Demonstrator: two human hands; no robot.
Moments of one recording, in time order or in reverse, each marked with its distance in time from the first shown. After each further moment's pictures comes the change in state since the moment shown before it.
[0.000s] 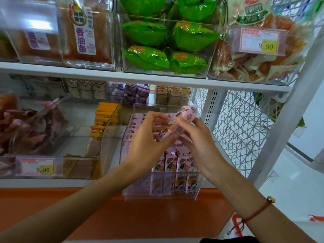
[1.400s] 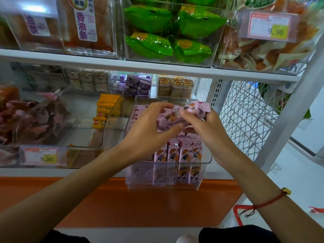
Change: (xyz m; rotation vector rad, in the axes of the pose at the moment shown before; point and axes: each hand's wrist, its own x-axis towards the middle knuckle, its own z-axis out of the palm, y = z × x) left_hand 0.007 -0.001 -0.013 0.236 -0.164 0.074; right_hand 0.003 -0.008 -0.010 -0.322 -0.010 -0.167
